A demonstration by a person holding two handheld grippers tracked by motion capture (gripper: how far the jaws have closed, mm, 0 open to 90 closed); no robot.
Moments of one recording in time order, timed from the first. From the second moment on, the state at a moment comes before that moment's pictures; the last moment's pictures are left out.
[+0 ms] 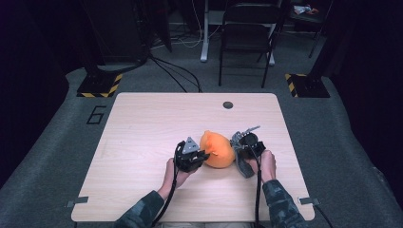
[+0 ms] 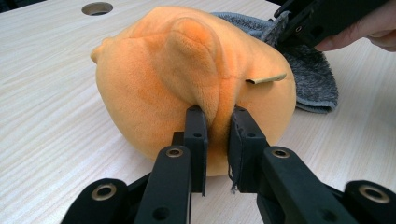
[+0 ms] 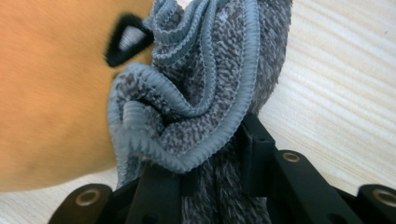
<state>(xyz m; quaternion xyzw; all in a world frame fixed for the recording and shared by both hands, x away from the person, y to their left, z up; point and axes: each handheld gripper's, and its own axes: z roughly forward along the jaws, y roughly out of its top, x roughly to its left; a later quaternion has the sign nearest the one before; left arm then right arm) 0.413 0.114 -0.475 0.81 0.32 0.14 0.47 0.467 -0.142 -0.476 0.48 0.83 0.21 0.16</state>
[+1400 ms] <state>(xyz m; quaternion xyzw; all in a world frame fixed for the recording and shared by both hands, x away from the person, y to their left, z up) 0.410 0.103 -0.464 0.81 0.32 0.17 0.46 0.432 -0.113 -0.389 0.40 0.81 0.38 0.18</state>
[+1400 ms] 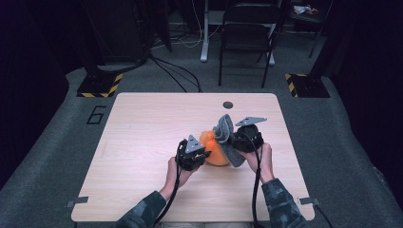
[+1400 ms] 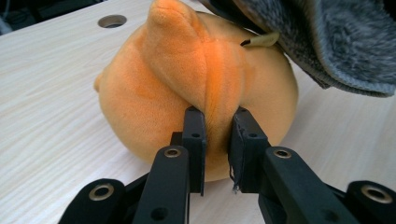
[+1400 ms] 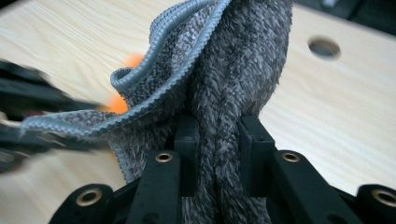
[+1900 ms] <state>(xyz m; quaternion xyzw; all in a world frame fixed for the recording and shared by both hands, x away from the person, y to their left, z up) 0.412 0.103 -0.471 0.82 0.31 0.15 0.46 0.438 -0.100 -0.421 0.40 0.84 0.30 0.22</state>
